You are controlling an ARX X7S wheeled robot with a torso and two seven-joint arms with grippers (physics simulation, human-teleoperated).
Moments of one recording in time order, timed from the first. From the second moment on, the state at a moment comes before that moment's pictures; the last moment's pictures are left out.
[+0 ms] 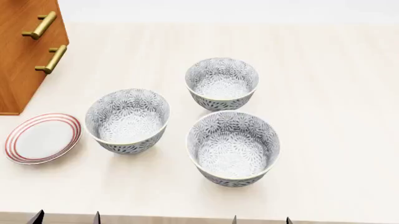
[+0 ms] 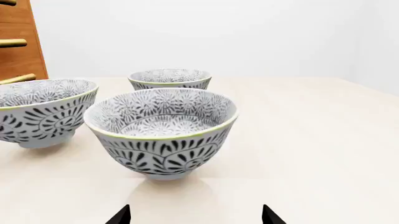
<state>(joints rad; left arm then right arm) 0.00 0.00 0.00 0.00 0.00 0.00 0.00 0.00 0.00 0.00 0.00 0.00 0.00 0.00</state>
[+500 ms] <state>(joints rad) -0.04 -0.04 0.03 0.23 -0.08 -0.28 -0.10 0.03 0.05 -0.06 -0.25 0.04 0.24 0.07</state>
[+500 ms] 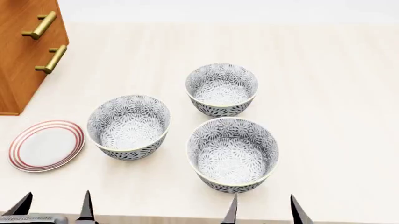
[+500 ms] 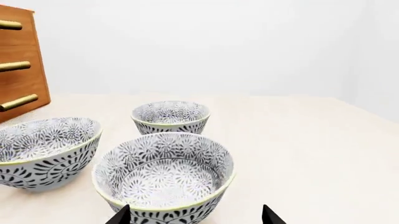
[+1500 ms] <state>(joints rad) -0.55 -0.09 0.00 0.75 -0.31 -1.04 -0.27 0.57 0.15 -0.17 -0.74 0.06 1.10 0.18</state>
